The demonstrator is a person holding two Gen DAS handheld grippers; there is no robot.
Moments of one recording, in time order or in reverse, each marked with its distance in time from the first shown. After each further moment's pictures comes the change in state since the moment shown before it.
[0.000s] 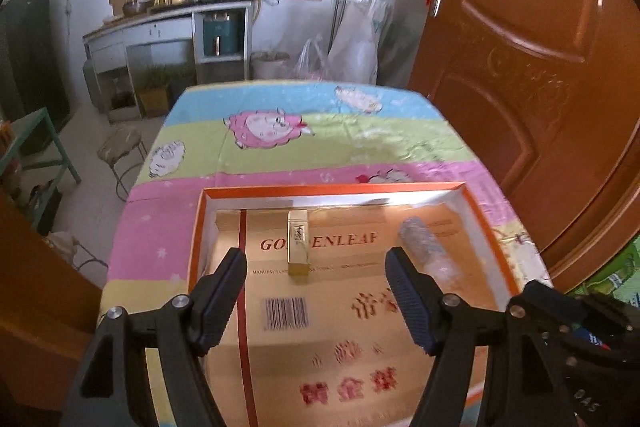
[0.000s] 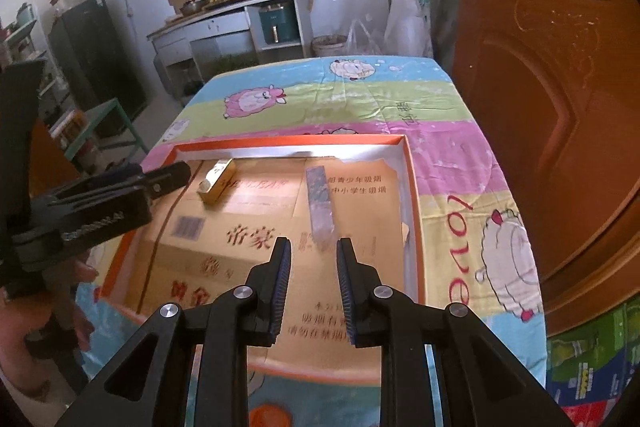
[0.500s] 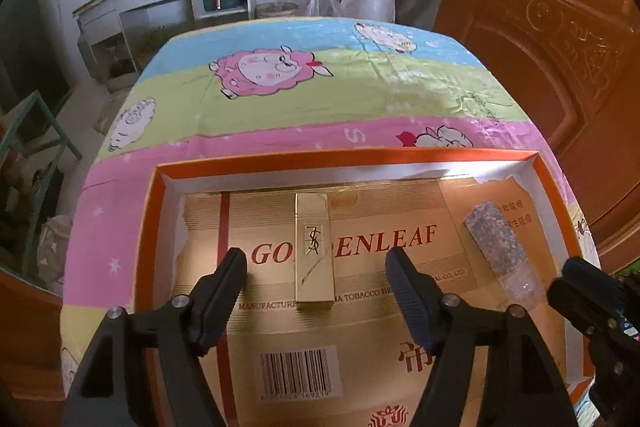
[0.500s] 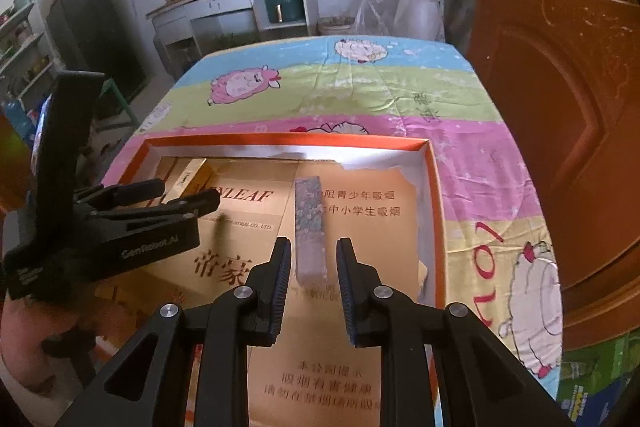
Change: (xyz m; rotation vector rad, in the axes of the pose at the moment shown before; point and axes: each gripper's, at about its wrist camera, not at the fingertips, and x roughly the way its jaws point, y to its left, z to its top) left arm 0.103 0.011 0.008 0.015 0.191 0.067; right arm 0.066 -0.008 0.028 -0.038 0.068 -0.002
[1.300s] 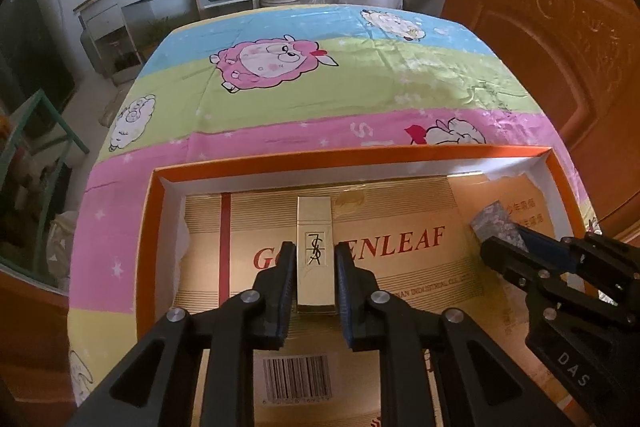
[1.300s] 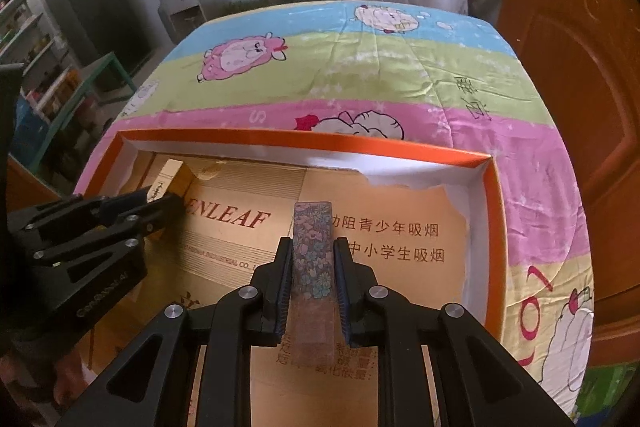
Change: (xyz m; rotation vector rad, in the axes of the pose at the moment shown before) left arm 0.011 -0.003 0.006 0.002 0.056 0.032; right arm 0.073 0.003 0.032 -0.031 0.126 0.040
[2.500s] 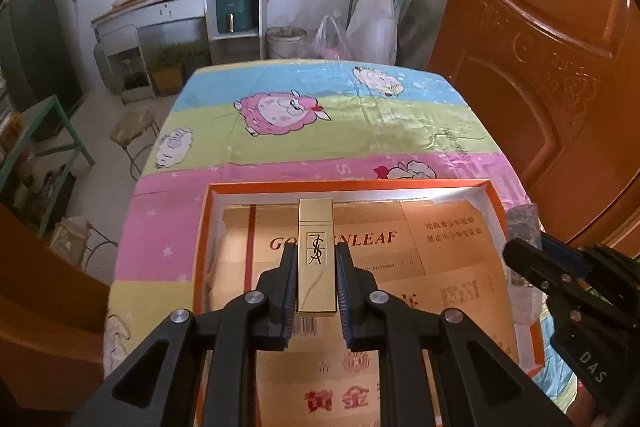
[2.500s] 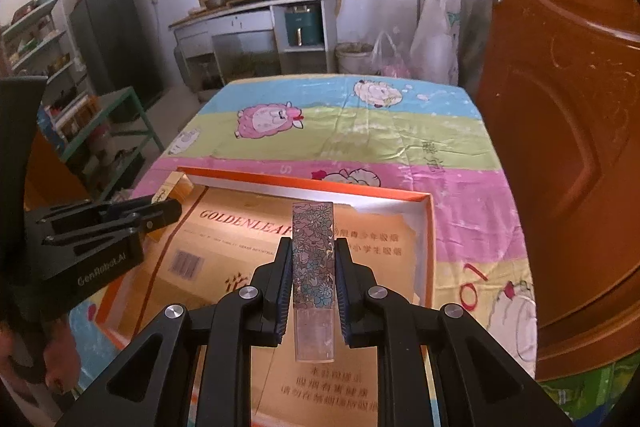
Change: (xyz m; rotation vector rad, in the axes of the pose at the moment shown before) left arm -0.084 0.001 -0.013 -0.040 -0.121 -0.031; right arm -0.102 0.012 -0.021 -0.038 -0.191 -0.002
